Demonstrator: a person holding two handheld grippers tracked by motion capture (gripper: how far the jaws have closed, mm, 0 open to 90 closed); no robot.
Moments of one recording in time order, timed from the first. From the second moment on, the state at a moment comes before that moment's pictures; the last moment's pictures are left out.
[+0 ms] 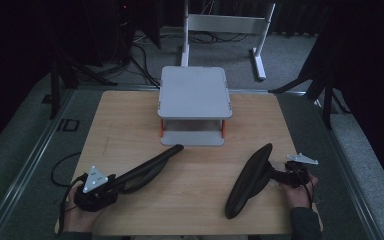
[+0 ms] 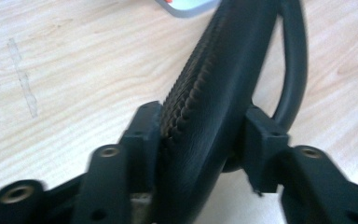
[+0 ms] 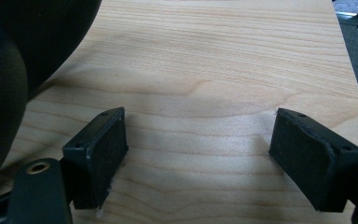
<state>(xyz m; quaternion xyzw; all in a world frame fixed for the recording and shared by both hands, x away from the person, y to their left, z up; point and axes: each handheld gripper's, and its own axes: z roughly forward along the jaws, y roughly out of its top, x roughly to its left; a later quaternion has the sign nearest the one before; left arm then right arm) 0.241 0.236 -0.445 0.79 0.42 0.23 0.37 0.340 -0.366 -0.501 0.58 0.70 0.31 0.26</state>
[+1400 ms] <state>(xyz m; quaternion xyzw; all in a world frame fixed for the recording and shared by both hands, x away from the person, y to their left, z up) 0.235 0.285 -0.465 0.73 0.51 0.21 0.39 0.340 -0.366 -0.501 0.58 0.71 0.31 0.26</state>
